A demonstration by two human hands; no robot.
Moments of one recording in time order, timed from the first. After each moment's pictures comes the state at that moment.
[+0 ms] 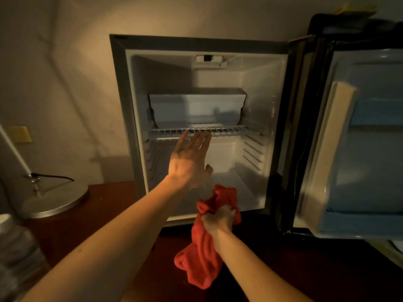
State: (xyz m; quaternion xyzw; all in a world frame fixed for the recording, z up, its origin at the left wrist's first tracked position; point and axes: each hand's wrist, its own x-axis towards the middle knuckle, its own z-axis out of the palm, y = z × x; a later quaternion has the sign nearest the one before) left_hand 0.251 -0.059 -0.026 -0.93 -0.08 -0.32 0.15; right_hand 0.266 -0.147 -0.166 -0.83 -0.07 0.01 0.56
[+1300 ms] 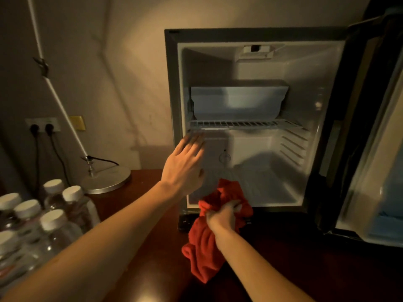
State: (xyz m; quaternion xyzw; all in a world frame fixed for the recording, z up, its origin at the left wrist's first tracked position) left_hand 0.156 0.002 -0.047 -0.92 -0.10 -0.30 0.24; right_hand 0.205 -0.108 -0.160 -0.80 -0.10 0.13 0.57
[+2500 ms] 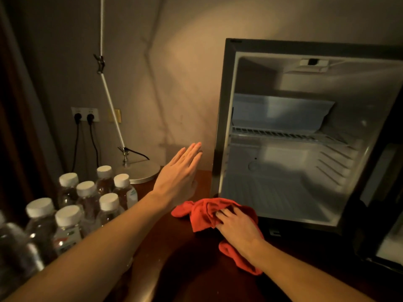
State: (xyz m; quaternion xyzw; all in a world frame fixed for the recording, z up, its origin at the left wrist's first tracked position) left_hand 0.070 0.070 -0.072 -0.92 -0.13 -0.30 0.19; right_hand 0.203 -0.094 -0.169 -0.76 -0.62 -0.15 -0.14
